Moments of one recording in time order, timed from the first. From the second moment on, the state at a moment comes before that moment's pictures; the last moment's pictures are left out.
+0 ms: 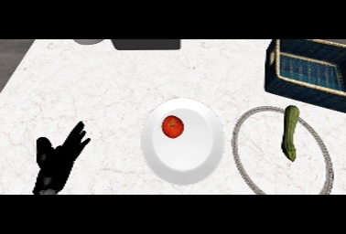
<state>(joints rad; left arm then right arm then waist) 0.09 0.35 -0.16 -1.44 0.24 0.15 0.19 -0.34 -1.10 -0.01 -1.58 0.04 0.71 0.22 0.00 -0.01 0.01</state>
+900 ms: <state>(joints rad) 0.09 0.33 -0.14 -1.45 0.21 0.12 0.20 -0.27 -0.86 0.12 -1.44 0.39 0.52 0.07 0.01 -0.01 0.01</state>
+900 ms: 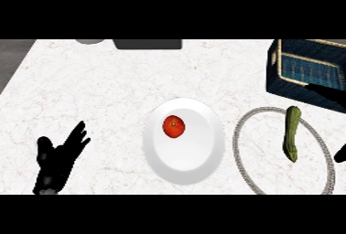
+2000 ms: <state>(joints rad) 0.10 0.30 -0.10 -1.45 0.17 0.09 0.21 -0.29 -0.69 0.14 -1.24 0.62 0.40 -0.06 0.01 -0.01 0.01</state>
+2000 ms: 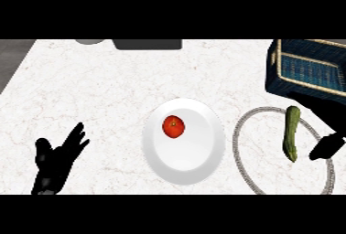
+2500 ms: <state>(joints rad) 0.10 0.29 -0.08 -1.45 0.16 0.08 0.21 -0.32 -0.63 0.17 -1.11 0.73 0.38 -0.07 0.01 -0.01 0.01</state>
